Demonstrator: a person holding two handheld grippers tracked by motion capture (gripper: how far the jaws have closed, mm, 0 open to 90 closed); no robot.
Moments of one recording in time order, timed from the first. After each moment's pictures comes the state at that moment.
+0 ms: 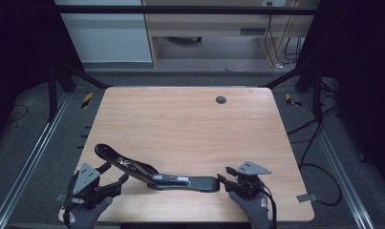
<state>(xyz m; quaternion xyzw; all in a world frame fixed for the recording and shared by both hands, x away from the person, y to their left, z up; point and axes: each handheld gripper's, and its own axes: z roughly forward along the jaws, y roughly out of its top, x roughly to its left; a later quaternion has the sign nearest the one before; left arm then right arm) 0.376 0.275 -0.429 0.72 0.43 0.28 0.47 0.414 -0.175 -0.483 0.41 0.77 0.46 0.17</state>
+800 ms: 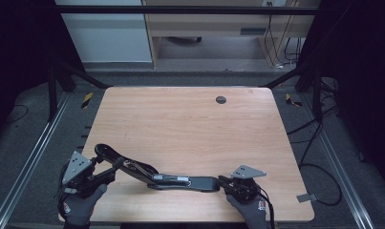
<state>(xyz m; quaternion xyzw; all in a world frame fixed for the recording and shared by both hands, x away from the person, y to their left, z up) 0.389 0.282 -0.401 0.69 0.43 0.29 0.51 0.405 -0.165 -0.486 0.40 0.79 0.44 0.13</state>
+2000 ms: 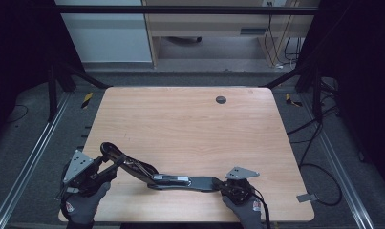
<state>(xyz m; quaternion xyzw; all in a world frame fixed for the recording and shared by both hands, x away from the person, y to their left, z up) 0.387 0.269 -0.391 0.68 0.43 0.28 0.52 0.404 -0.151 -0.492 0.40 0.80 0.43 0.11</state>
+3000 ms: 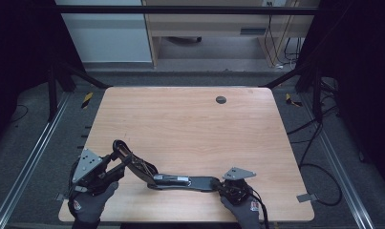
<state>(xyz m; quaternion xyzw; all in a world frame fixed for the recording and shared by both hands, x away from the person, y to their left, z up) 0.386 0.246 -0.381 0.69 0.41 0.28 0.53 0.406 -0.146 -0.497 0.40 0.81 0.43 0.11</state>
